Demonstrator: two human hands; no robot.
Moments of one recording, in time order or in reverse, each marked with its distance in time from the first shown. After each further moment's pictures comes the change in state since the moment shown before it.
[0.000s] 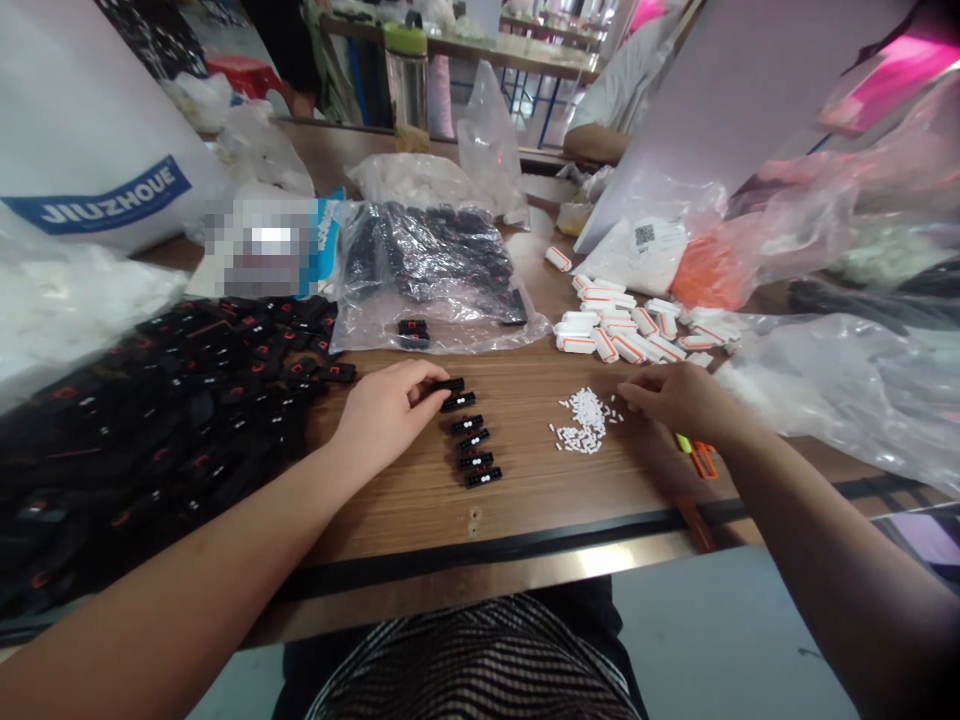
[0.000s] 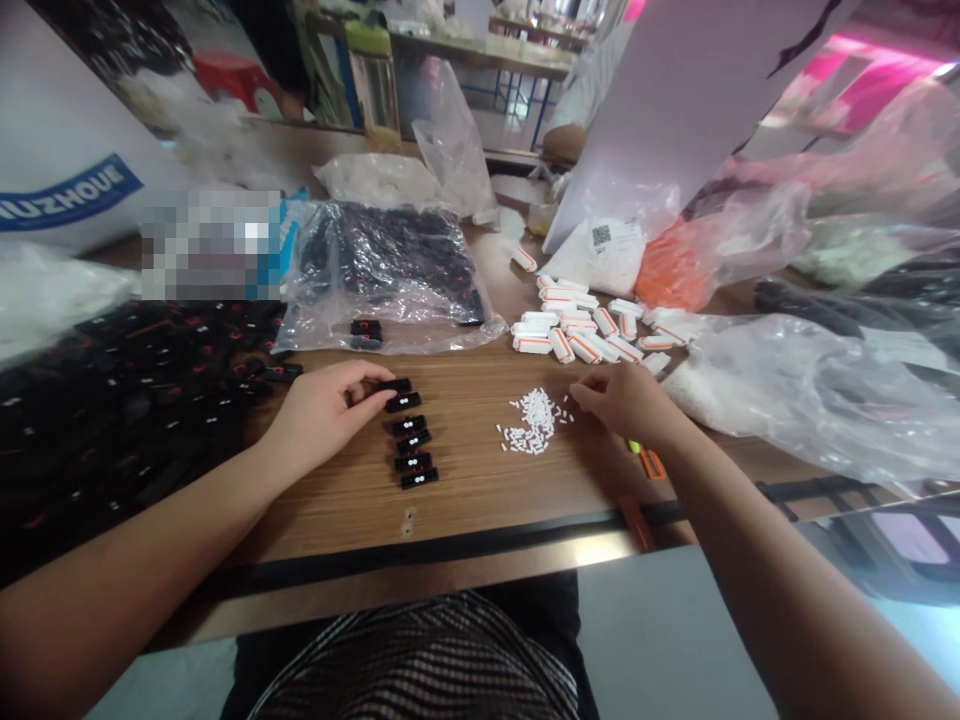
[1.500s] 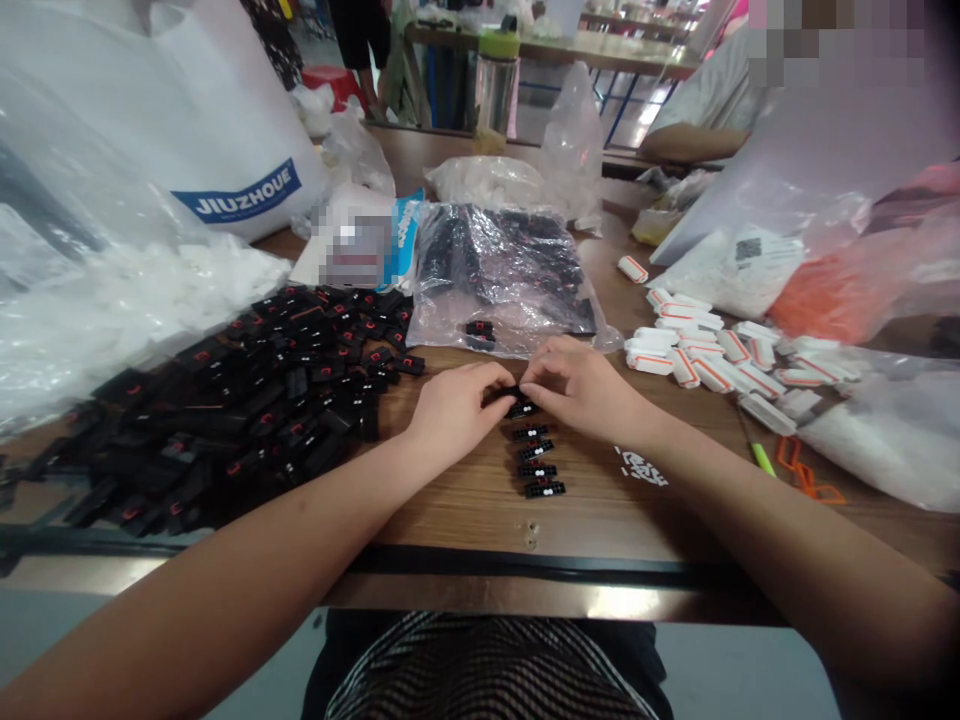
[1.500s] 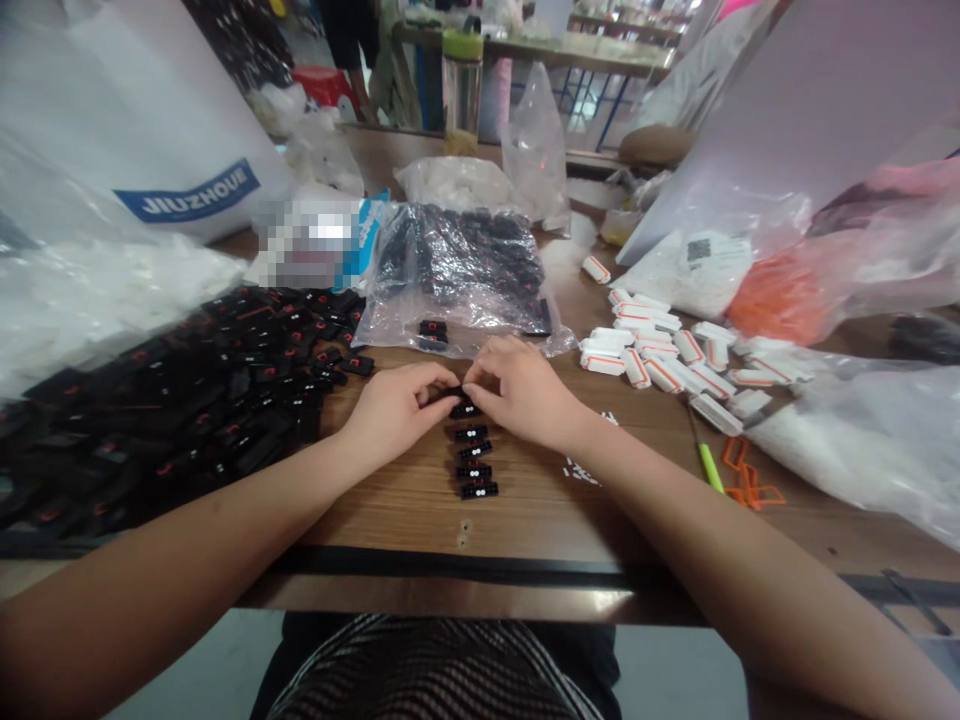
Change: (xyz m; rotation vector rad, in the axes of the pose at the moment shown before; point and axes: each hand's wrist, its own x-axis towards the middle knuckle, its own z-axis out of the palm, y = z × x) left_hand -0.001 0.002 0.004 -0.072 0.033 0.010; right_hand 0.037 -0.165 0.054 0.199 -0.003 -0.839
